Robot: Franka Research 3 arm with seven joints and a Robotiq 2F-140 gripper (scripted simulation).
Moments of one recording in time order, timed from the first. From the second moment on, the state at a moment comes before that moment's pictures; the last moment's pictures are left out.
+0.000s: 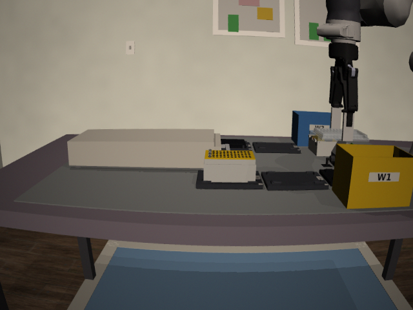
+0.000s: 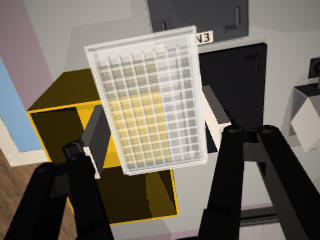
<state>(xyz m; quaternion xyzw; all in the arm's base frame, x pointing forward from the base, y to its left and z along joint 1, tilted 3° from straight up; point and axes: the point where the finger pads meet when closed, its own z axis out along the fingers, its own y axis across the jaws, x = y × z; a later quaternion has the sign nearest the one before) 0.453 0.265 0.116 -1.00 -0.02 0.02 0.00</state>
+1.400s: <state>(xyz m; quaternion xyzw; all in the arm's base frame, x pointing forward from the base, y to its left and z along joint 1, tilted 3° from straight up) 0.376 0.319 0.121 -1.00 -0.02 0.02 0.00</state>
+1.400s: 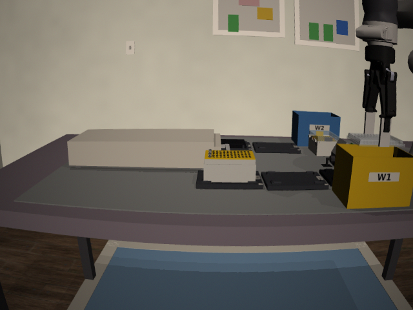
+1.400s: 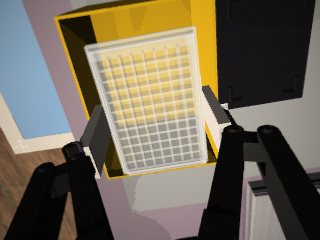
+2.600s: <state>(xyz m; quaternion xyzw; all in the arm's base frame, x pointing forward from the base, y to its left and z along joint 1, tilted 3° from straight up) 0.374 0.321 0.121 -1.00 -0.01 0.02 0.00</state>
